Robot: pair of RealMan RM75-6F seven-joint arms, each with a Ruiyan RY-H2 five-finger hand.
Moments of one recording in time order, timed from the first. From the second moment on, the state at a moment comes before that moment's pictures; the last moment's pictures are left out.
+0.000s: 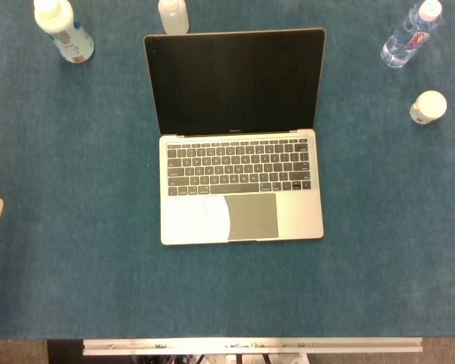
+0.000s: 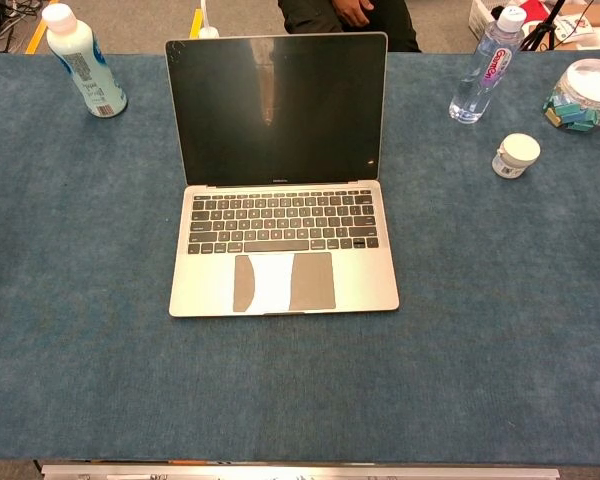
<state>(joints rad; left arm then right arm) -0.07 -1.14 -0.04 -1.70 1.51 1.53 0.15 0.17 -1.04 0.03 -1.67 -1.58 1.36 -0.06</state>
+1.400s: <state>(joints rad) -0.07 -1.14 -0.05 -1.70 1.52 1.54 0.12 0.65 -1.41 0.12 -1.51 -1.31 0.80 -0.28</state>
